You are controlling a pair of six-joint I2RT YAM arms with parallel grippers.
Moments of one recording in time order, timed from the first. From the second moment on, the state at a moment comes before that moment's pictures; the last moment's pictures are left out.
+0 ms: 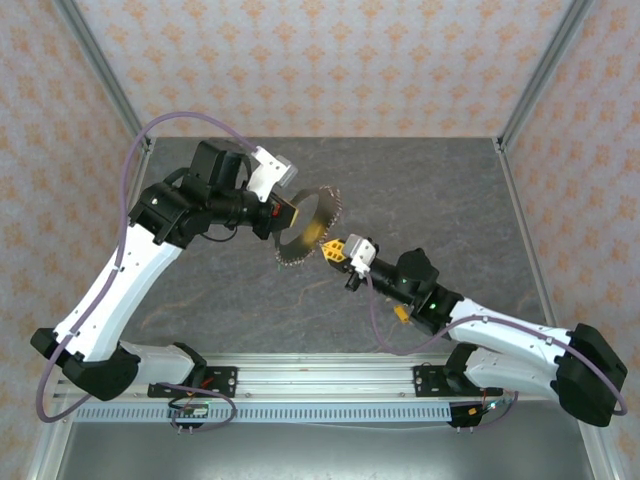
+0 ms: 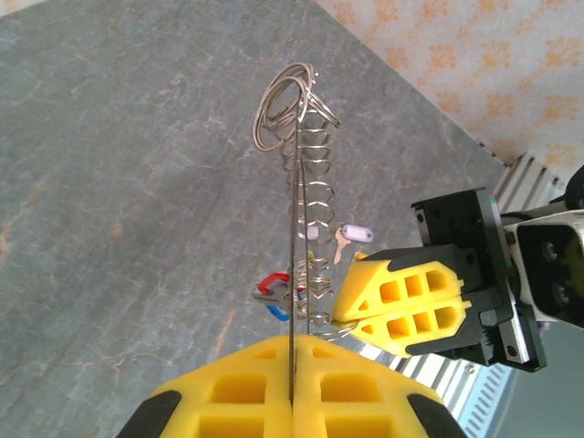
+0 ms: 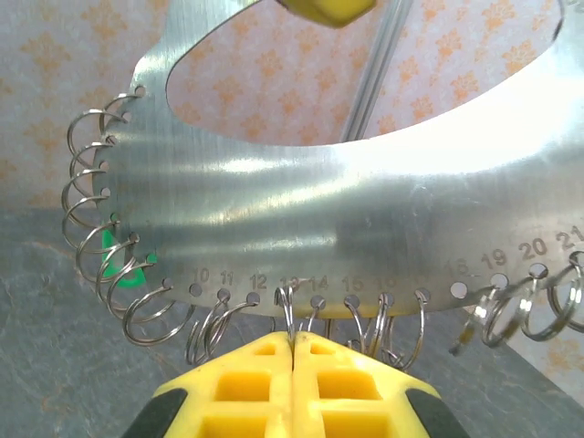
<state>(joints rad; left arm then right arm) -0.51 1.30 1.65 -1.07 0.41 -0.05 0.90 1.00 0.48 0.56 -0.13 -0.27</state>
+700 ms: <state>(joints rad) -0.52 1.21 1.65 -1.09 0.42 0.14 0.90 0.86 0.48 0.39 -0.21 -0.30</state>
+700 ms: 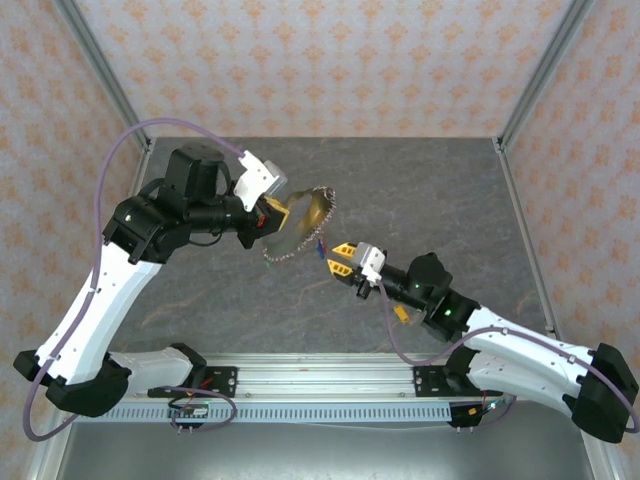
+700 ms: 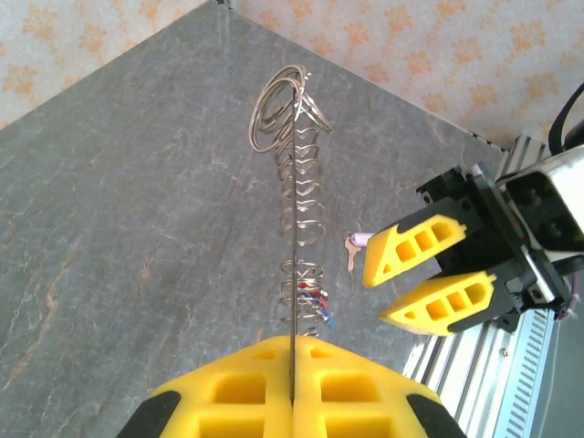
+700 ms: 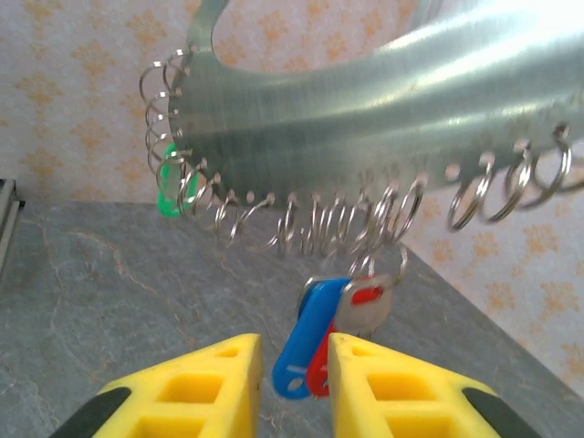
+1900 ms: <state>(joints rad) -0.58 1.27 1.72 -1.20 0.38 0.22 0.99 0.98 0.54 0.43 -0.12 -0.44</state>
